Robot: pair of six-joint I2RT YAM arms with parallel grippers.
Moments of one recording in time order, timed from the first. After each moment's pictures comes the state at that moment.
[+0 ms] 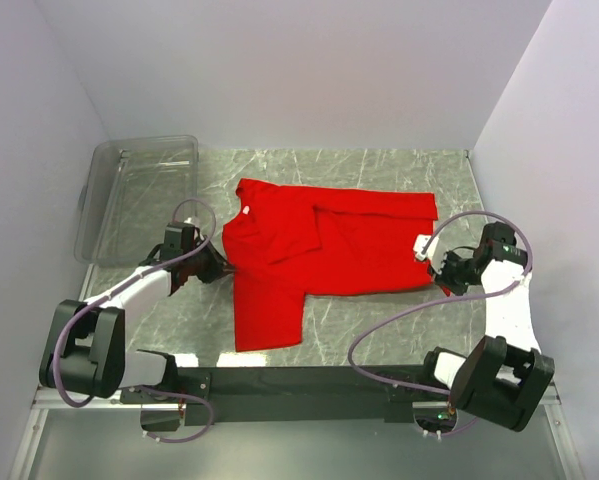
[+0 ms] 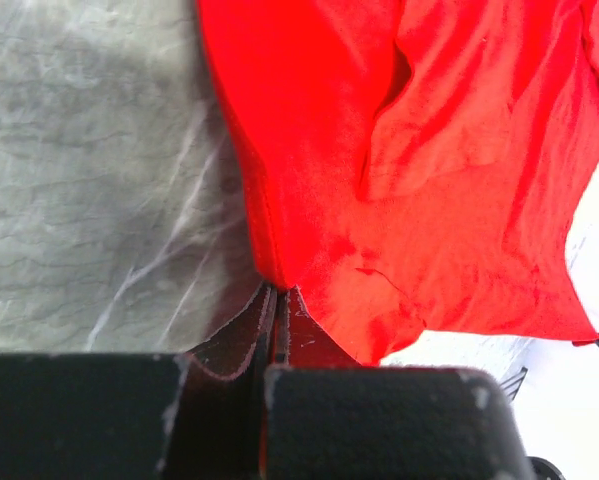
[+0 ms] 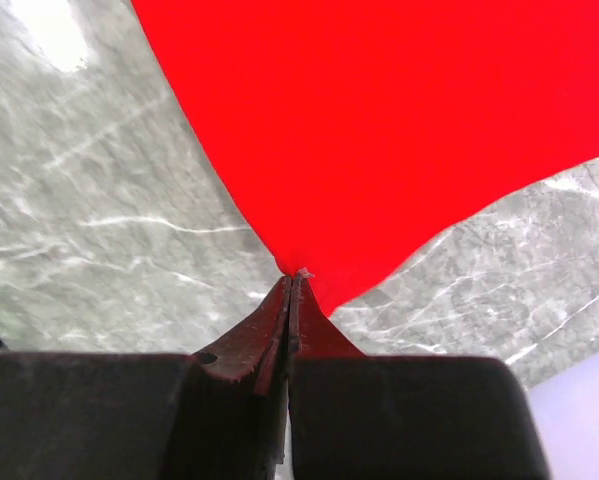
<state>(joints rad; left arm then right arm) -0.19 1.30 0.57 -0.09 0.31 -0.82 -0.39 1.14 0.84 -1.04 -0.56 -1.52</state>
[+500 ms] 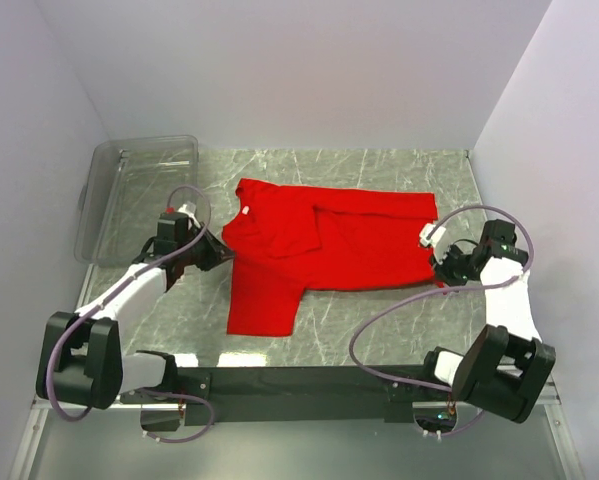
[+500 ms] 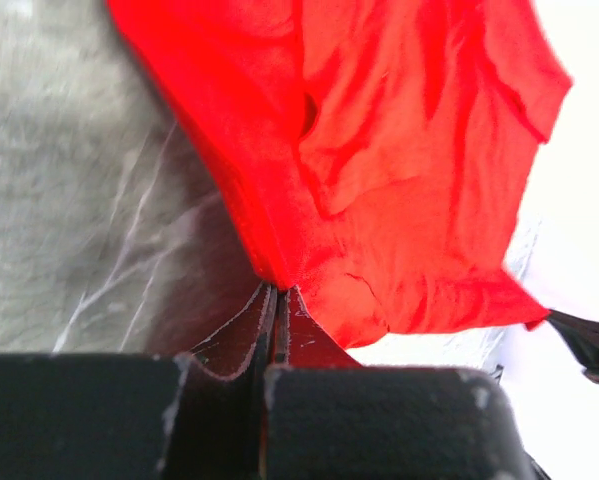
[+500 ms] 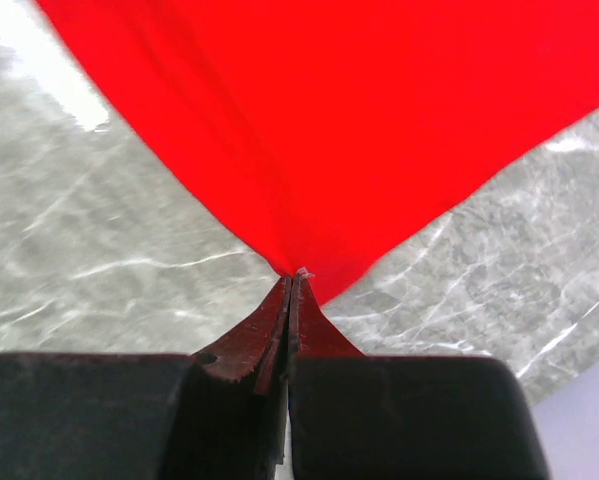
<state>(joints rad) -0.17 1.25 0.63 -0.09 0.34 -0.81 -0.40 1.16 0.82 -0.91 -0.58 -1.29</state>
